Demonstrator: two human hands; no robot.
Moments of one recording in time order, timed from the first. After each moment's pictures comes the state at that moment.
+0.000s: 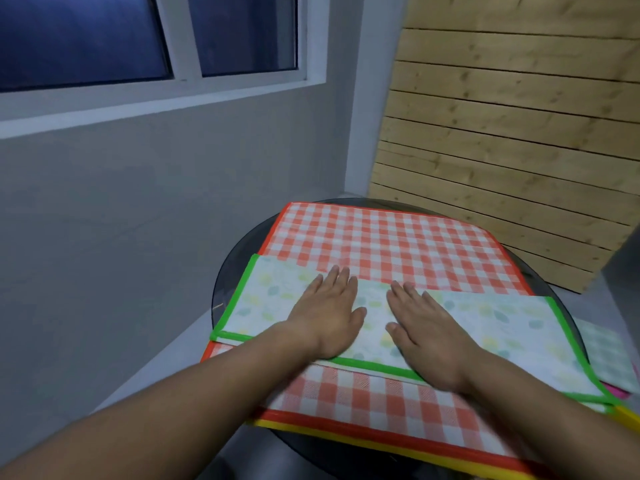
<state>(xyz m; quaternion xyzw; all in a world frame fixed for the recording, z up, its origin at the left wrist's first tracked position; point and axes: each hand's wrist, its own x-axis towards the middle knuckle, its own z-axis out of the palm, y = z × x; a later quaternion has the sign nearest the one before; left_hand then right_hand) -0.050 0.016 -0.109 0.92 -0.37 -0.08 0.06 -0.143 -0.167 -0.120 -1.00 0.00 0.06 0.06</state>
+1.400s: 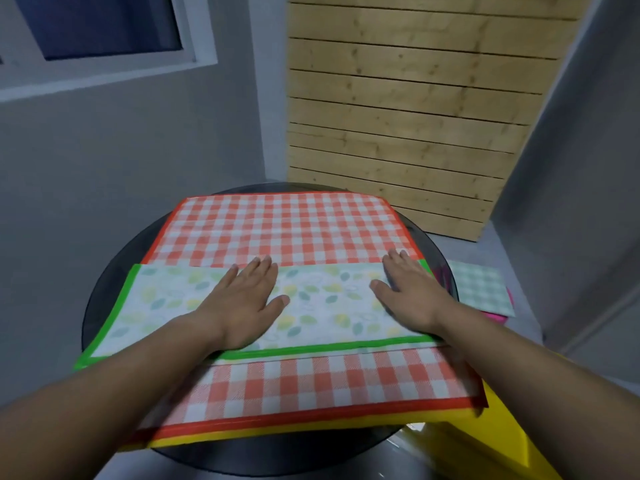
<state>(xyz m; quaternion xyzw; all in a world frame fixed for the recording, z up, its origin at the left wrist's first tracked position) -0.045 -0.010 -0.117 0.90 -0.42 -0.11 0.02 -0.191 -0.275 -0.109 -0.97 0.19 0.02 0.16</state>
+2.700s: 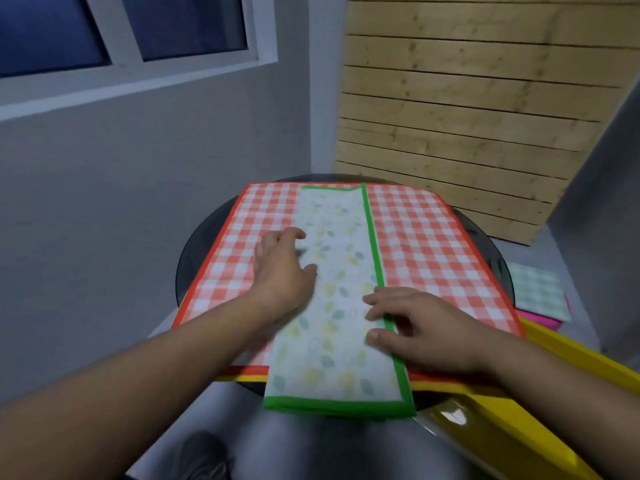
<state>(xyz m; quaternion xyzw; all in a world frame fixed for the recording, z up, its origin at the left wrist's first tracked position) -0.075 0.013 -0.086 0.91 -0.19 -0.02 0.37 -0.227 -0.177 -0.082 -0.97 -0.06 0.03 0.21</state>
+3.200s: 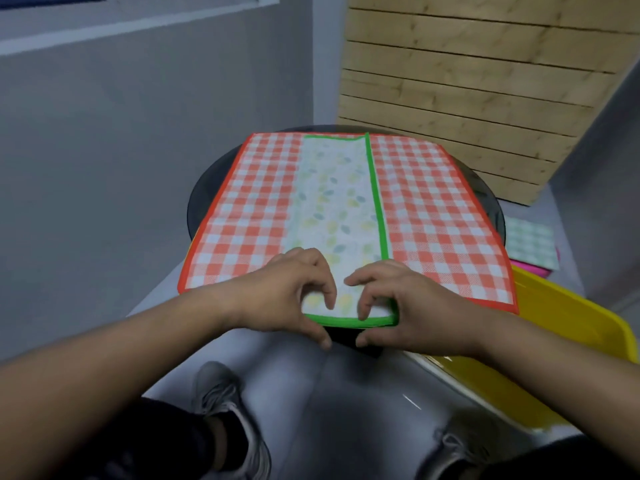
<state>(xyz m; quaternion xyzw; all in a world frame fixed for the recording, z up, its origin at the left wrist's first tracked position) -0.159 0.084 -0.096 0.81 -0.51 -0.18 0.22 -0.280 -0.130 -0.095 -0.96 -0.14 0.03 0.23</state>
